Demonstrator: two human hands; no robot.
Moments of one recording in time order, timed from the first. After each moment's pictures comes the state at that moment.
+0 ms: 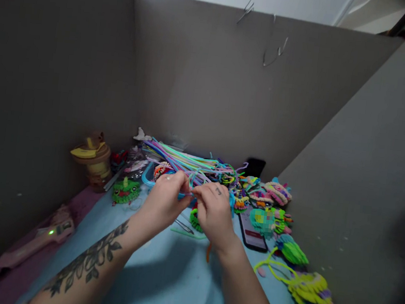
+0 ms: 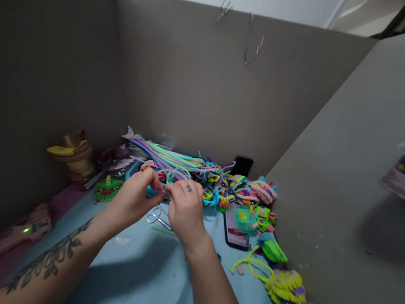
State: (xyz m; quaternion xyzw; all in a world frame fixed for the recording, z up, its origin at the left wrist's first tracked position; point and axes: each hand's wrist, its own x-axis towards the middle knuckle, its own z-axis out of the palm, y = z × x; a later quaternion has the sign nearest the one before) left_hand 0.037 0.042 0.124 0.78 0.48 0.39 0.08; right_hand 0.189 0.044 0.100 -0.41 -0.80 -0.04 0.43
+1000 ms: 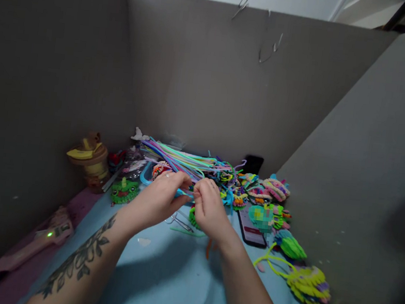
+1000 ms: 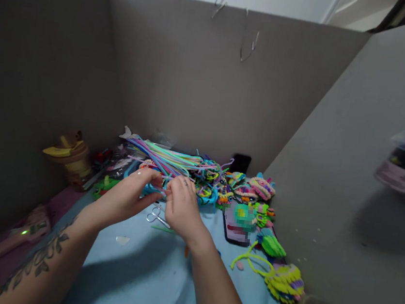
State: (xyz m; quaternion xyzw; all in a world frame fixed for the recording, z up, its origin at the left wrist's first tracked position) left_hand 0.020 0.041 0.132 0.85 0.40 0.33 0.09; right_hand 0.188 0.051 0.095 -0.41 -0.81 0.05 0.42
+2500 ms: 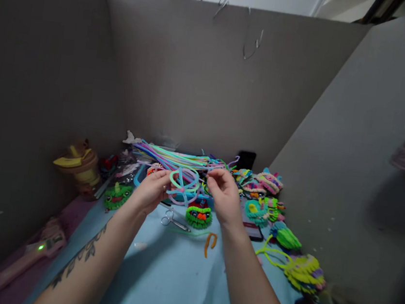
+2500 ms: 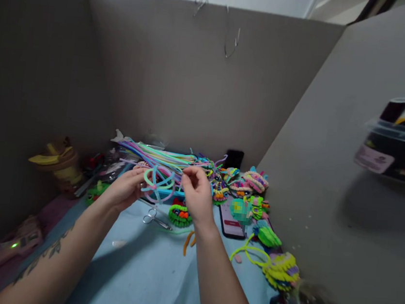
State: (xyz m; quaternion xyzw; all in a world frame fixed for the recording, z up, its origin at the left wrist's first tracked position) left_hand 0.031 0.084 0.105 0.42 0.39 0.49 0.66; right_hand 0.216 0.070 0.096 -0.40 -0.57 0.32 0.64
